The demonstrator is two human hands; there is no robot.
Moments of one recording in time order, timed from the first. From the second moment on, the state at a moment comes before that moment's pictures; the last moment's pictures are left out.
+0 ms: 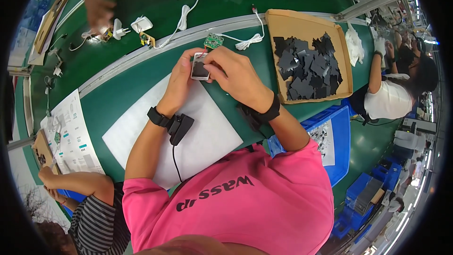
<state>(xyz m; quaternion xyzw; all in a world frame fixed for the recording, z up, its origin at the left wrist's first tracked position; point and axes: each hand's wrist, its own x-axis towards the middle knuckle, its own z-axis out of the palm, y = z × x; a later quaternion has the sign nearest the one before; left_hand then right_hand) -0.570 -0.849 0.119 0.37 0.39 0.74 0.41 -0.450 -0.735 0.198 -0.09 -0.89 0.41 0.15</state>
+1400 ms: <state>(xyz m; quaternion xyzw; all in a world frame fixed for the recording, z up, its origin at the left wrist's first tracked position) -0.592 -0.887 0.121 0.26 0.41 0.76 0.44 -0.473 -0.780 0.210 0.05 -0.96 0.20 0.16</state>
